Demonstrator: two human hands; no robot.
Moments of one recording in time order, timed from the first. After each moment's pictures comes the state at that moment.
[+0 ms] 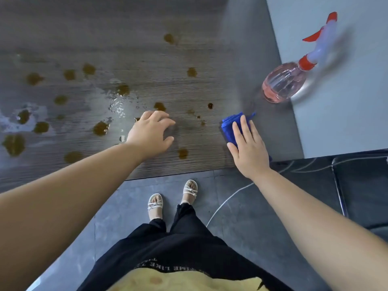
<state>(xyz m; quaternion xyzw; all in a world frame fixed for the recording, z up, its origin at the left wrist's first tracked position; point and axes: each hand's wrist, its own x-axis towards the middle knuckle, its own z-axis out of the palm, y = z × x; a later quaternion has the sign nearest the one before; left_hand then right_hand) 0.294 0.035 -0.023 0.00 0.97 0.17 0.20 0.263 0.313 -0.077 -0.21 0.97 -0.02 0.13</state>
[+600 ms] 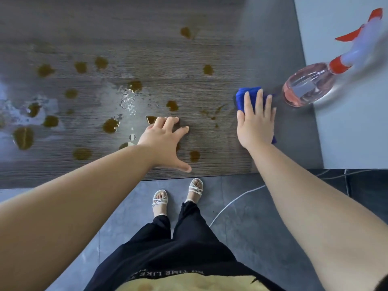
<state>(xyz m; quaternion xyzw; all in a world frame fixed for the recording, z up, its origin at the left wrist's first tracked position) 0.297 0.035 -0.028 0.05 0.94 0.04 0.32 0.197 0.257 -0.084 -0.08 0.99 0.00 0.10</state>
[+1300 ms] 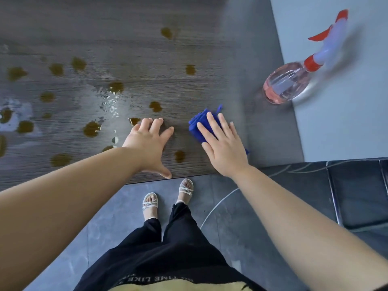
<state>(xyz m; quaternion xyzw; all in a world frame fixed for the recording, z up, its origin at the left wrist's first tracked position) 0.296 0.041 -0.028 0.08 0.94 -0.06 0.33 0.256 0.262 -0.088 -0.32 0.94 -0.01 0.10</state>
